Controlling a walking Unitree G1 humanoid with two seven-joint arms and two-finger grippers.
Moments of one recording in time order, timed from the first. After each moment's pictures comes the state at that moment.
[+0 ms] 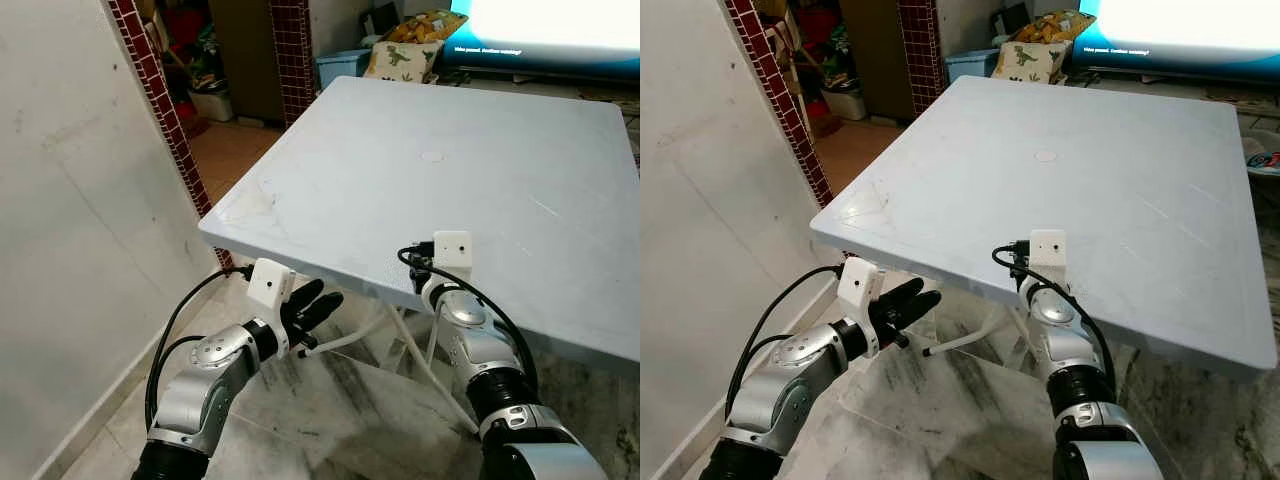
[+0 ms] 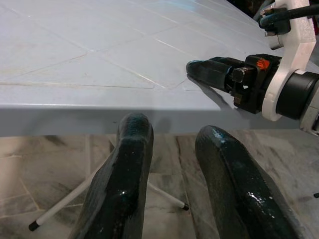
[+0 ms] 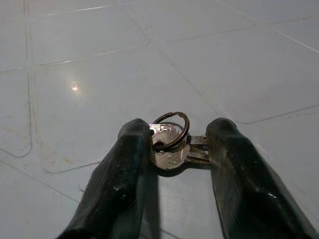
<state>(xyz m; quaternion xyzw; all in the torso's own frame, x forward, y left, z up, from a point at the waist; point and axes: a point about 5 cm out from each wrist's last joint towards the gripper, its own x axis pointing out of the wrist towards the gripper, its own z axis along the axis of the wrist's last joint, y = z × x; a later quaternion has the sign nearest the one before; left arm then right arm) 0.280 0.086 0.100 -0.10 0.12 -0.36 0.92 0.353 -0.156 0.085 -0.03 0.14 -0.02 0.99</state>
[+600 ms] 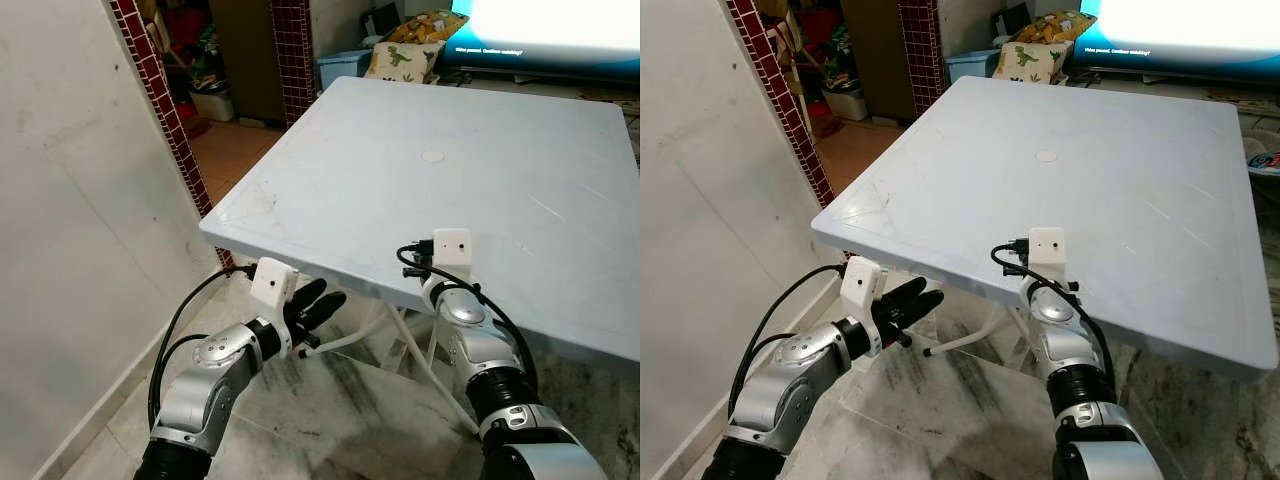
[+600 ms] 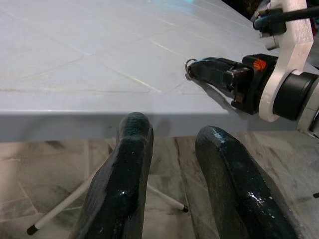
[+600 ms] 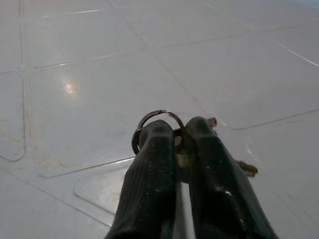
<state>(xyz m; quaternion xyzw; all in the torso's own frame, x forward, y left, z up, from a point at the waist) 0.282 0.081 0.103 -0.10 0.12 -0.37 0.92 0.354 -0.158 0.087 -0.04 0.14 -0.03 0.99</state>
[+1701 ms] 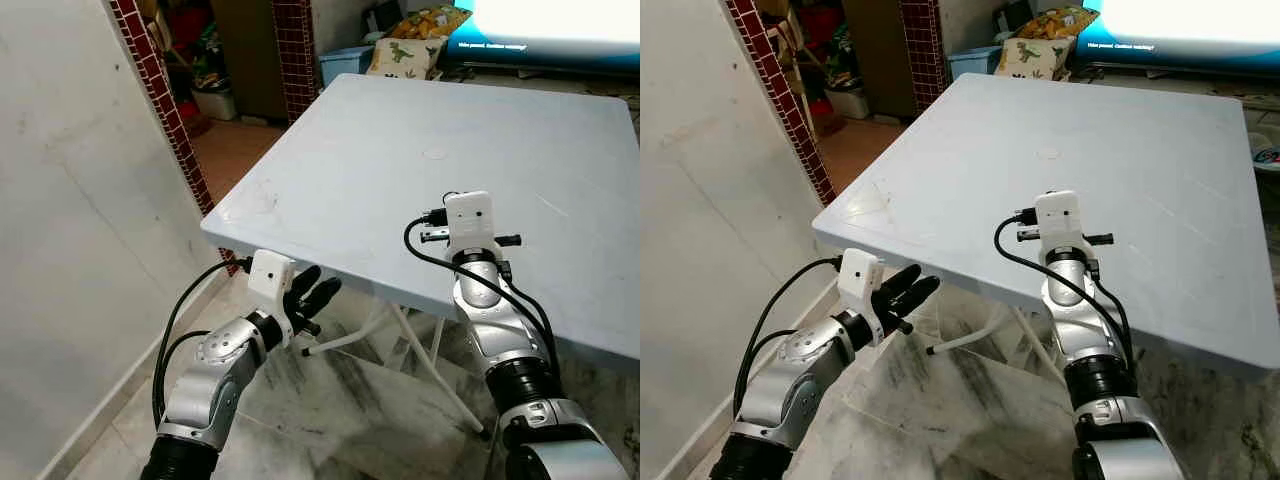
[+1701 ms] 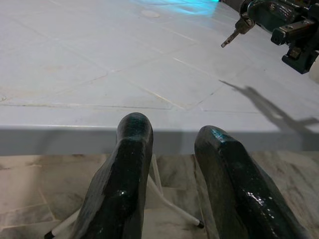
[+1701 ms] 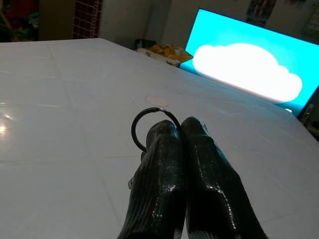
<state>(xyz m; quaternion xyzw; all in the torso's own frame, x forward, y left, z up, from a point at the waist) 0.289 0.081 0.106 -0.10 0.09 -0.33 0.93 0.362 -0.169 0.143 -0.18 -0.04 -0.07 0.98</state>
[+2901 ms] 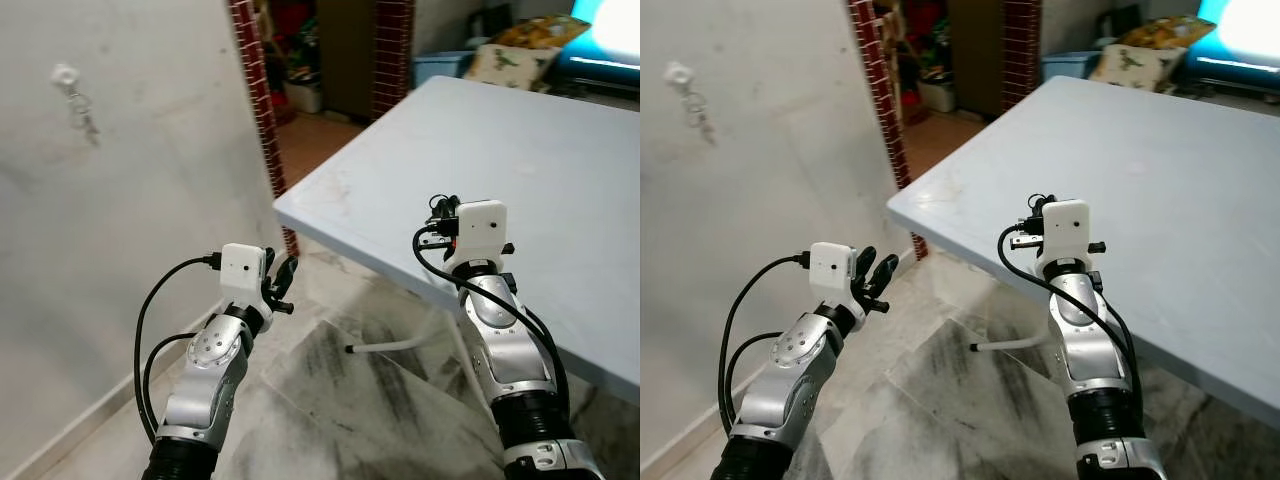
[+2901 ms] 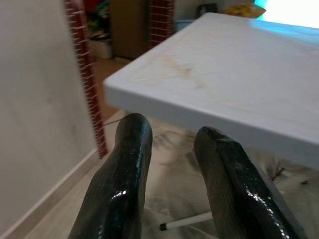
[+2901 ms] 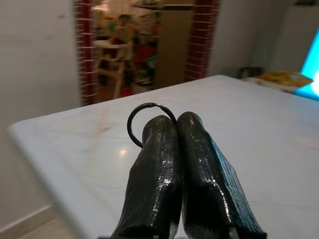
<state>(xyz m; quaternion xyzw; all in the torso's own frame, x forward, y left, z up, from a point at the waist) 0.300 0.108 0.106 -0.06 0.05 -0.16 0.98 0.336 -0.163 0.147 -0.09 -0.07 0.01 0.99</state>
